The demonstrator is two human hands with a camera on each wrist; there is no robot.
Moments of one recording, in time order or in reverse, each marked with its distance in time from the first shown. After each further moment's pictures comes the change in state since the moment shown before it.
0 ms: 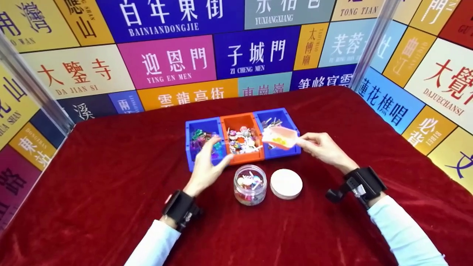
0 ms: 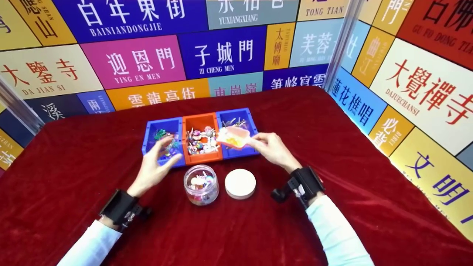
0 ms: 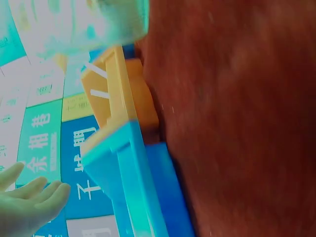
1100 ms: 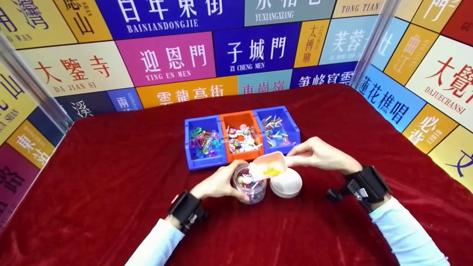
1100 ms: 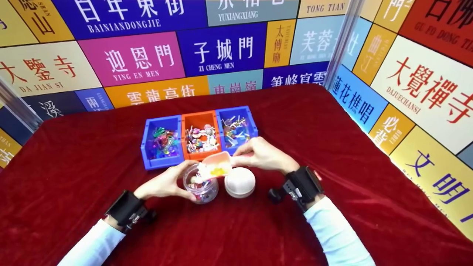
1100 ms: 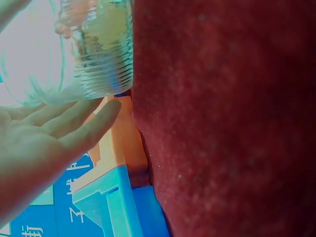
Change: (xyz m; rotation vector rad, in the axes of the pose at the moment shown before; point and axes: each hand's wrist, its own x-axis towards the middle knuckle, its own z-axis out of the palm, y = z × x) left_hand -0.014 0.007 0.014 -0.065 -0.682 -0.040; right_hand -0.010 -0.030 0.005 -0.208 -0.351 -0.268
